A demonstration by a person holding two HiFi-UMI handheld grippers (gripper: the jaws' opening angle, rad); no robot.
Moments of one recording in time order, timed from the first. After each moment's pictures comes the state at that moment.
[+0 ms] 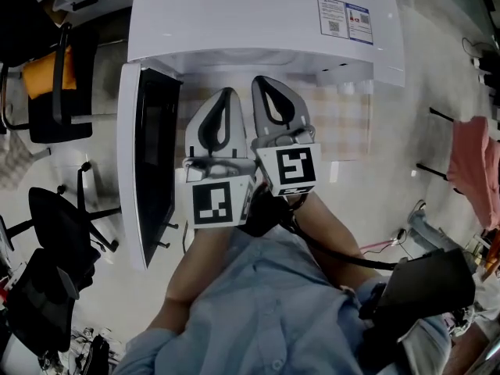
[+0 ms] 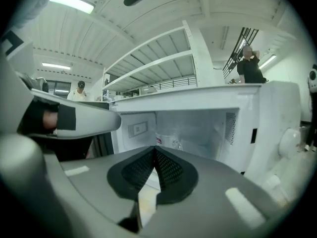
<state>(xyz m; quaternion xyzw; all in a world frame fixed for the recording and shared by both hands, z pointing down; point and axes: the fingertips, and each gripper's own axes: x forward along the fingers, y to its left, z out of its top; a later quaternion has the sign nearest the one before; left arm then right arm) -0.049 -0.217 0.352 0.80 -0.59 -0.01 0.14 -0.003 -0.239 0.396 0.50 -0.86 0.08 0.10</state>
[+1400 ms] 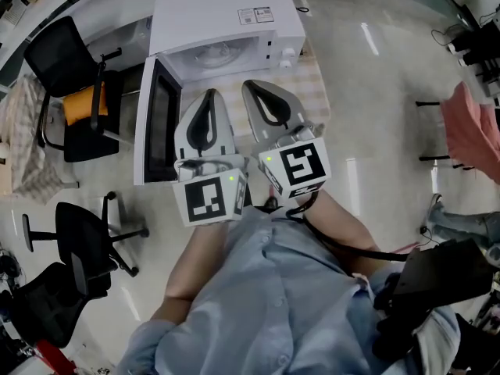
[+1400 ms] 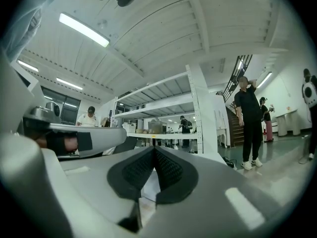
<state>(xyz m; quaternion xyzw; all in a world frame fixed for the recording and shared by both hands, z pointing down) 0.005 -0.040 0.143 0.81 -0.58 -0.05 -0.01 0.060 -0.053 0.170 0.49 -0.87 0.00 -0.02</state>
